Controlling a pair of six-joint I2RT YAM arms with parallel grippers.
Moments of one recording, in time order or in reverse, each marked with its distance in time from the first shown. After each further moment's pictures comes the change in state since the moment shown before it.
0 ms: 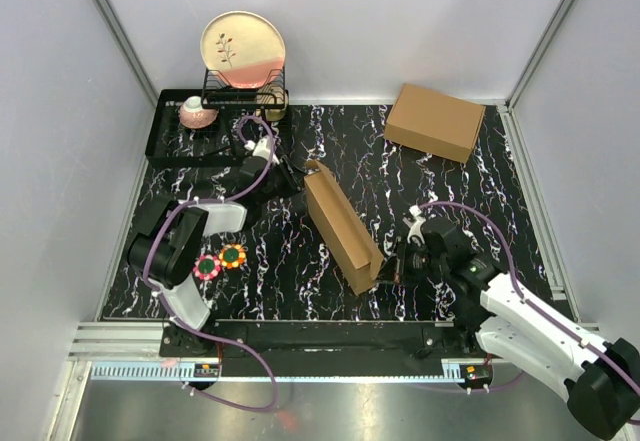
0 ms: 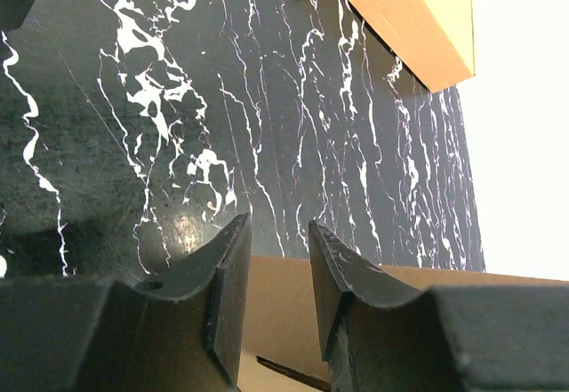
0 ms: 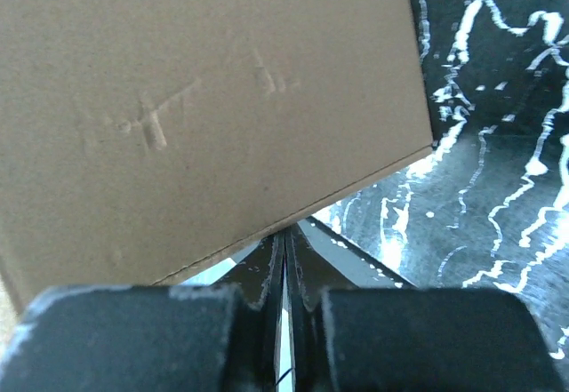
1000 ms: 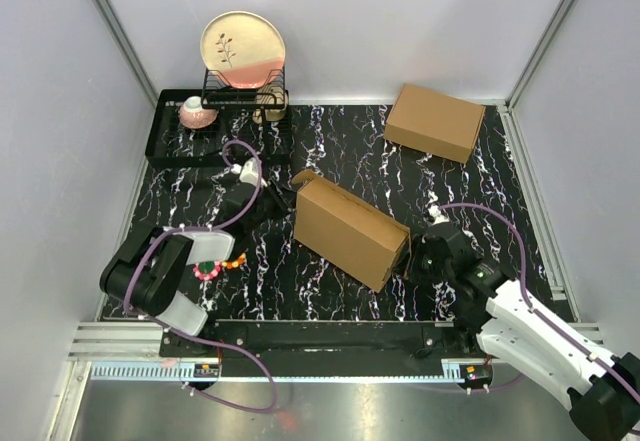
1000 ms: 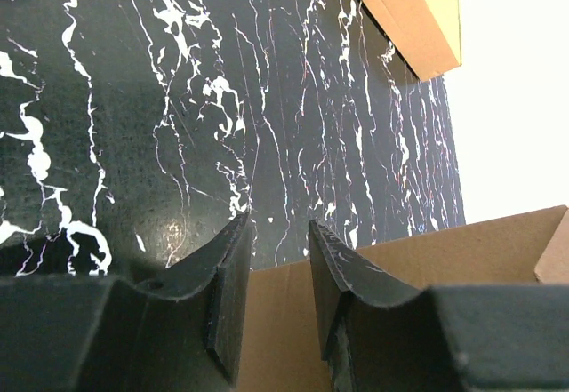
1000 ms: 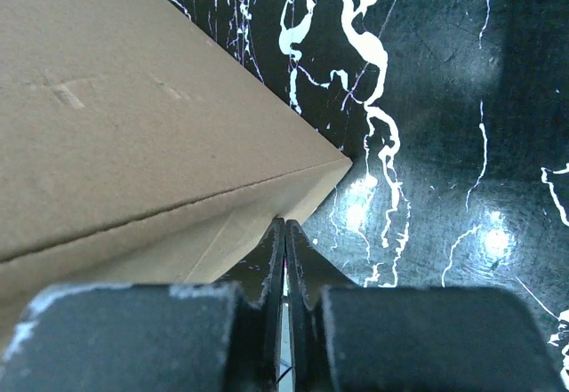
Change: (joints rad) left arm -0.024 -0.192 -0.278 0.128 -0.061 -0.071; right arm 0.000 -0.086 0.000 -0.151 0.351 -0.004
